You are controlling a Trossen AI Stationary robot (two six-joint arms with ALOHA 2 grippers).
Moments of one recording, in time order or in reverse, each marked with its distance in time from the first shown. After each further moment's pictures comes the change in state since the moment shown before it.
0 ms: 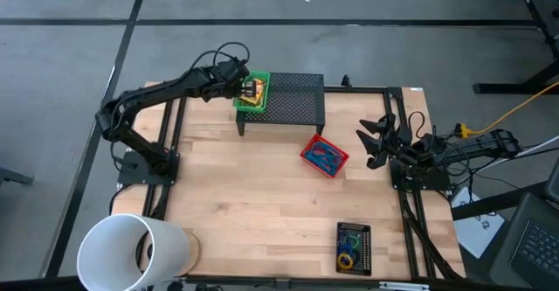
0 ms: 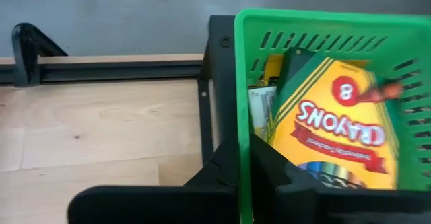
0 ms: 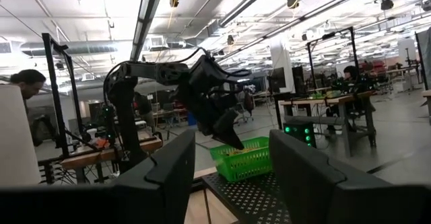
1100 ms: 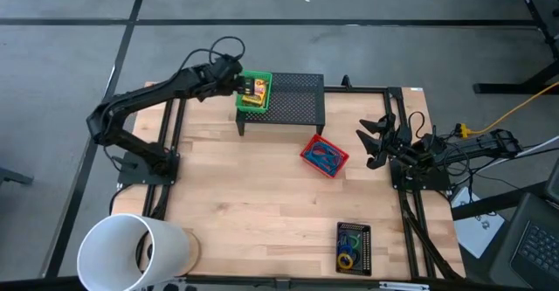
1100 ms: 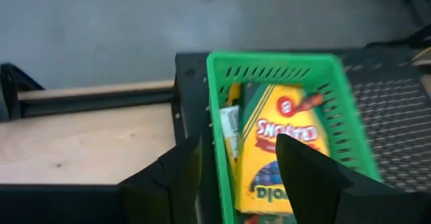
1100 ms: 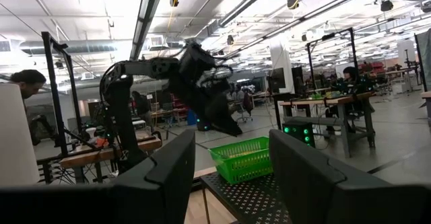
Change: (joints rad) left arm -0.020 -0.103 -0.001 0.068 0.007 0.086; right arm 0.000 0.000 0.000 0.000 0.000 -0.011
